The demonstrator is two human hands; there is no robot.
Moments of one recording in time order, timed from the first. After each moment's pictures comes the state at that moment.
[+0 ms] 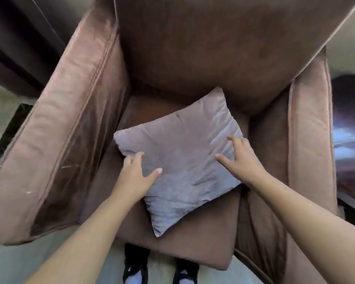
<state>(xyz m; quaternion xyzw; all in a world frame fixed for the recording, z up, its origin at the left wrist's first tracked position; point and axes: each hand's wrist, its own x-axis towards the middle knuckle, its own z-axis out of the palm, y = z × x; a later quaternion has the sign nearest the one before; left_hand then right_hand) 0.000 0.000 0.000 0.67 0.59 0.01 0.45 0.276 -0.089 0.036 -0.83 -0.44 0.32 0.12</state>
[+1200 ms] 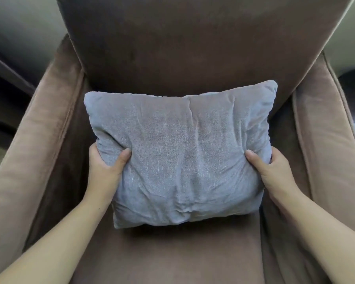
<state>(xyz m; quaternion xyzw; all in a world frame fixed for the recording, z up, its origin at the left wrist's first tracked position) 0.054 0.149 -0.032 0.58 0.55 0.32 0.51 0.372 -0.057 -0.037 -0.79 -0.17 0.32 0.49</state>
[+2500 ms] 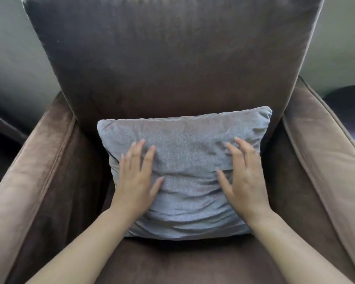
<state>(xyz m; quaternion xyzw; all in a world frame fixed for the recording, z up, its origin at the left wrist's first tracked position) 0.147 0.175 -0.049 0.93 0.32 0.16 0.05 0.349 0.009 -0.049 -0.82 -0.47 -0.09 0.33</state>
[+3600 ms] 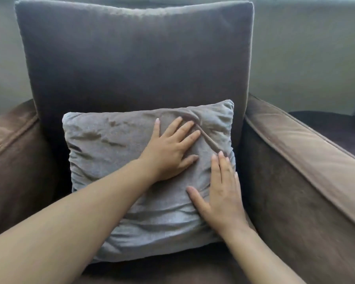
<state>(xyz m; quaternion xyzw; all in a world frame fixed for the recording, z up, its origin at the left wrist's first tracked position) 0.270 0.158 -0.078 0.97 0.10 0.18 -0.12 0.333 -0.016 -0.163 -0.85 -0.42 -0.13 0.30</state>
